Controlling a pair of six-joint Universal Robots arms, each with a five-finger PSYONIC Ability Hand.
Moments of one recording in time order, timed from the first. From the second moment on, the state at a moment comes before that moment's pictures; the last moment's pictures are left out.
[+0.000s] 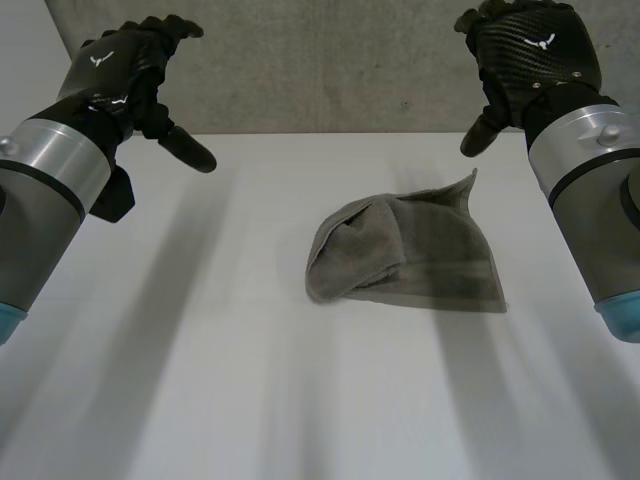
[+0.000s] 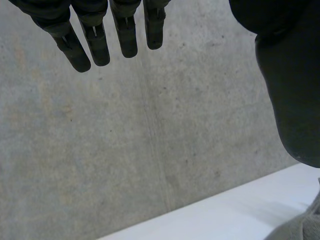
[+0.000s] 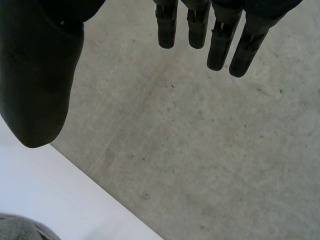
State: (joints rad) left arm 4.35 -1.69 -1.40 3.22 -1.49 3.02; right arm 2.04 -1.40 1.33 -0.11 1.63 2.87; left_hand 0.26 0.26 0.25 0.26 0.08; right_hand 0.23 0.24 0.24 0.25 0.06
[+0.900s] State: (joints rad) left arm 4.35 -1.70 -1.37 3.17 -1.49 3.09; right arm 2.03 -0.92 1.02 0.11 1.46 2.98; left_hand 0.26 0.26 0.25 0.26 0.08; right_hand 0.23 0.24 0.24 0.25 0.06
